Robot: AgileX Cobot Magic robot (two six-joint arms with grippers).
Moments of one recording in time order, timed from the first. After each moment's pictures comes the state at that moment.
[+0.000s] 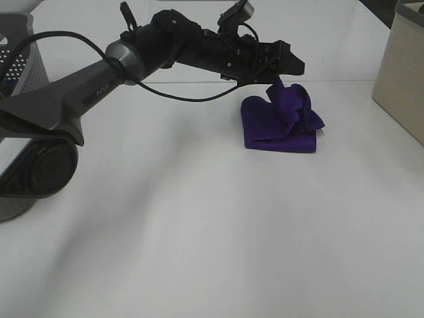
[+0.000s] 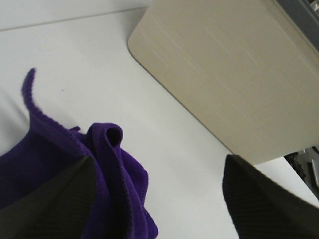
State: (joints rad) left arm -0.49 2.85 -2.74 -1.03 0.77 0.47; right arm -0.03 1.52 -1.70 0.53 1.22 -0.19
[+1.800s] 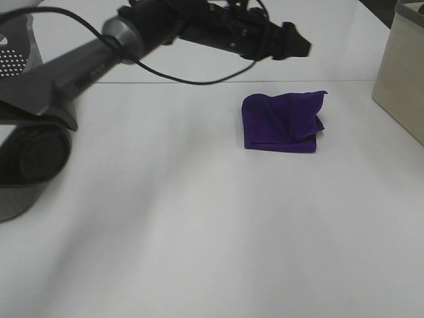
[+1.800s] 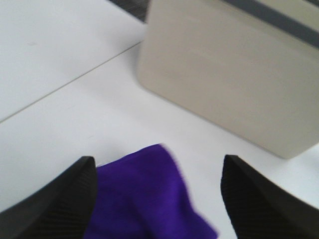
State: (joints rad) left arm -0.50 2.76 -2.74 -0.88 0.75 0.62; right arm -0.03 1.53 -1.70 0.42 1.22 -0.20
